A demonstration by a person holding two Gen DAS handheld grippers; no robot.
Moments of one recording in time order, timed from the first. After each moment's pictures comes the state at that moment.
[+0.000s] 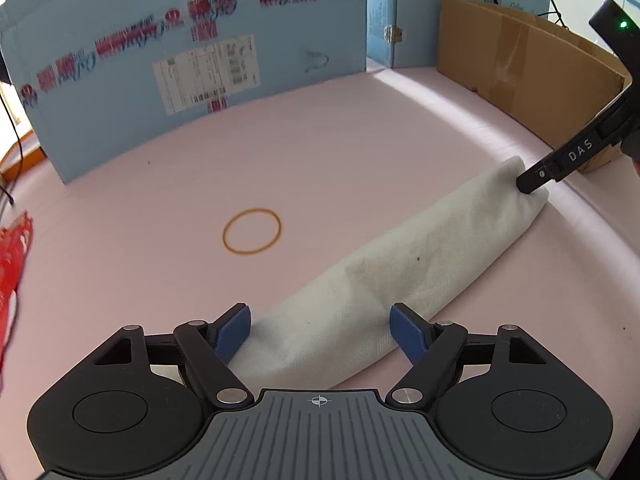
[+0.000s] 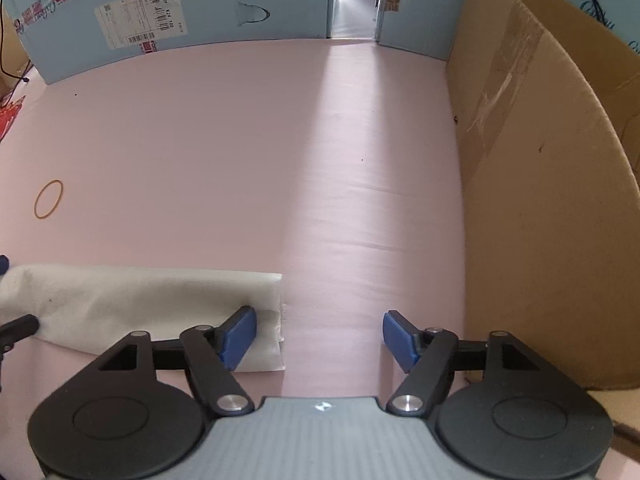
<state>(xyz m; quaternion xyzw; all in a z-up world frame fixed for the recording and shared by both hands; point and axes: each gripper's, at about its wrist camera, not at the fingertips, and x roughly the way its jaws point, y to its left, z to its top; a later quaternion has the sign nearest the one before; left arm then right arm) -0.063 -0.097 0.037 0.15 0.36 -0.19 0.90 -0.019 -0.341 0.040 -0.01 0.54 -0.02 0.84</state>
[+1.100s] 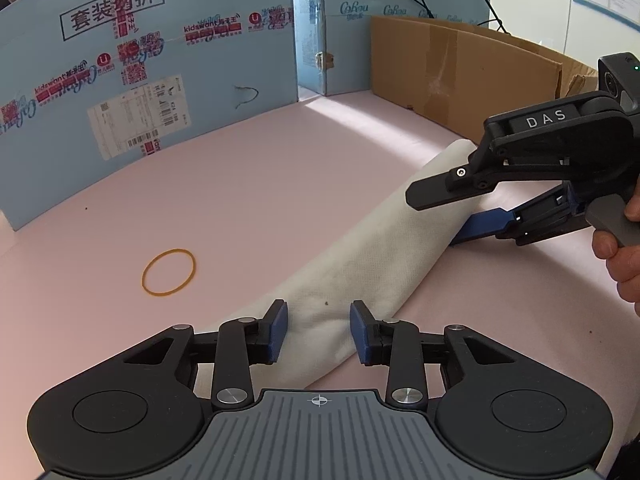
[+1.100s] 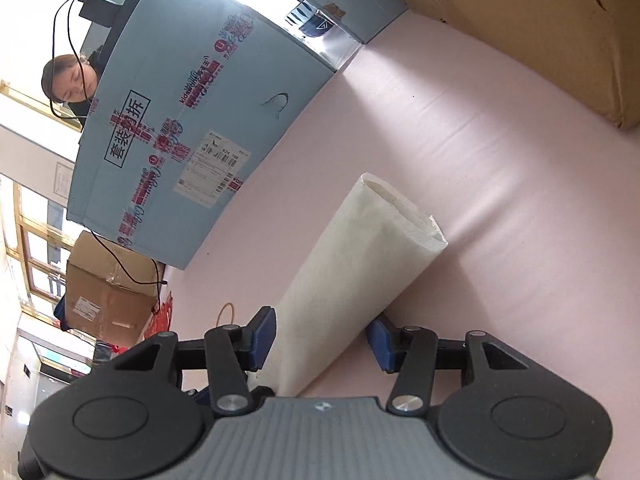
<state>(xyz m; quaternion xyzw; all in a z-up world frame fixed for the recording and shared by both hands) -0.065 -0.128 0.017 0.14 0.35 -0.26 0.89 -0.078 -0.359 -0.003 0.44 0.36 0.08 0.82</state>
